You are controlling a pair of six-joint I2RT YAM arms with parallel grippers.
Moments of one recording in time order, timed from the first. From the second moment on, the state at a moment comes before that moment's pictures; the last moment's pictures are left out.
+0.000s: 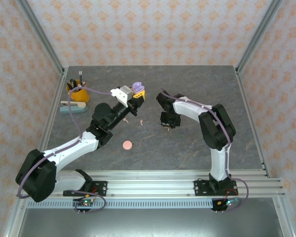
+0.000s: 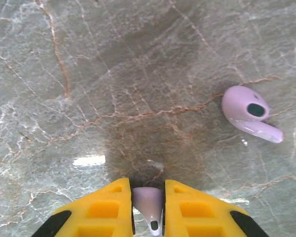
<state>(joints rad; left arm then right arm) -0.56 1.24 0.70 0.73 0.10 -0.07 0.56 1.98 1.39 -0.88 0.00 0.73</state>
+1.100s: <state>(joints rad) -0.54 1.30 0.83 0.64 0.11 -0.07 0.56 1.42 1.46 -0.77 0.15 0.64</state>
